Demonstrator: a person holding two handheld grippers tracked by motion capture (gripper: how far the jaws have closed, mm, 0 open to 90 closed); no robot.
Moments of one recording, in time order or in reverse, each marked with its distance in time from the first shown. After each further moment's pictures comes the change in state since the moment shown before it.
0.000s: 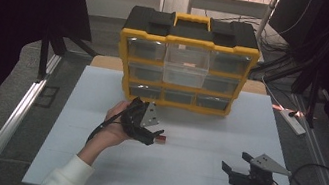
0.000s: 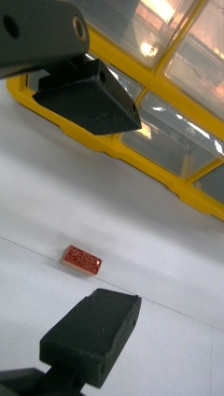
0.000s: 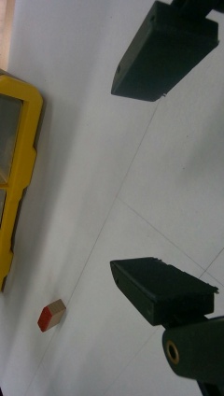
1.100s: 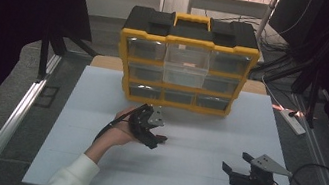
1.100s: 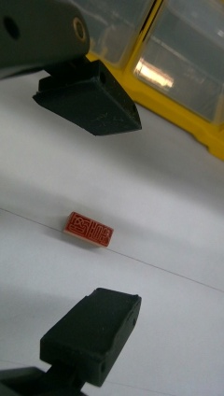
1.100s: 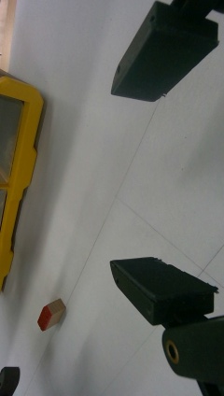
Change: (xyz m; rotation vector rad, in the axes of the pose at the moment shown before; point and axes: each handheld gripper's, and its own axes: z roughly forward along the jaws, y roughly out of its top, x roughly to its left) left arm 0.002 -0.011 0.042 0.074 -0.196 -0.038; right arm 0.000 -0.001 -0.002 -0.002 0.001 -0.004
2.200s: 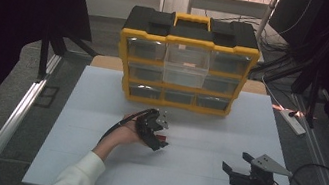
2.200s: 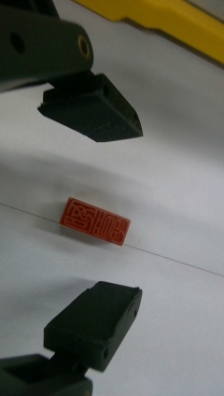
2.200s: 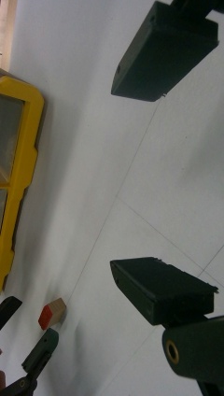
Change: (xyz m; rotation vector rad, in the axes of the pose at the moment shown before) left arm 0.006 -0.006 0.044 0.107 -0.131 -0.003; right arm 0.000 0.000 0.000 -0.002 0.002 -0.001
